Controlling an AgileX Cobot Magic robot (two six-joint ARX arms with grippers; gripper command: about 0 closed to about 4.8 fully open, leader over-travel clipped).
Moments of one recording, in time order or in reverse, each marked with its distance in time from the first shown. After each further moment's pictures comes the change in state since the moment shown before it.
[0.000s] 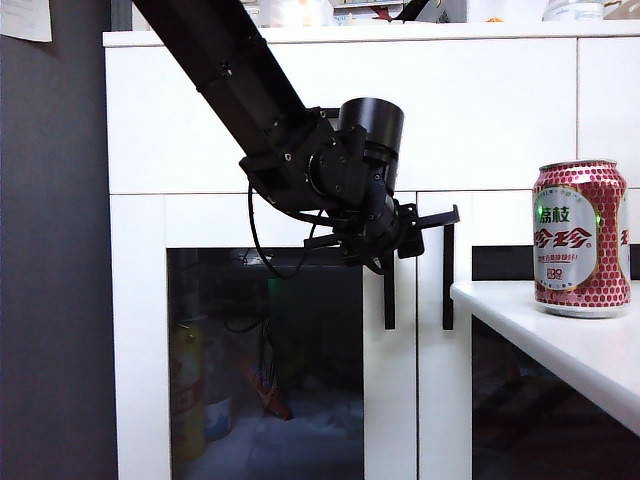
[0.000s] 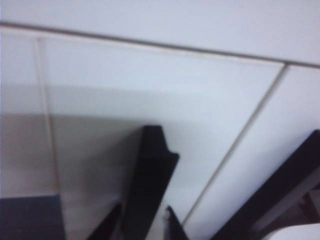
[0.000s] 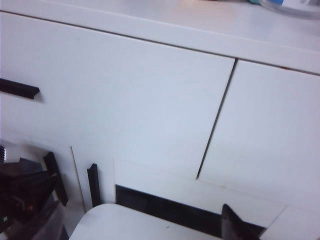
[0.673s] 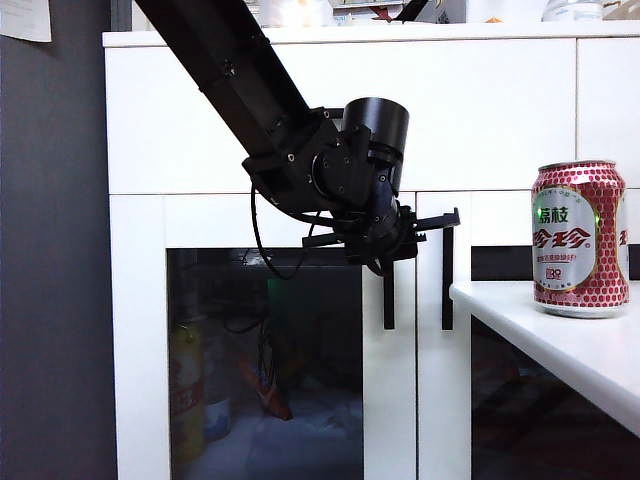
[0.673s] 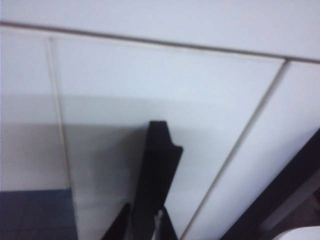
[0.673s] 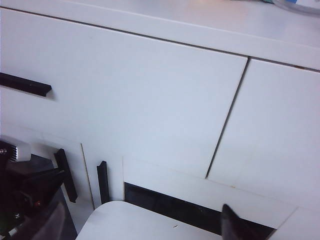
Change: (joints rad) left arm -0.009 0.002 -0.004 0.005 -0.060 0.013; right arm 0.000 0.000 0.000 -0.013 -0.035 0.000
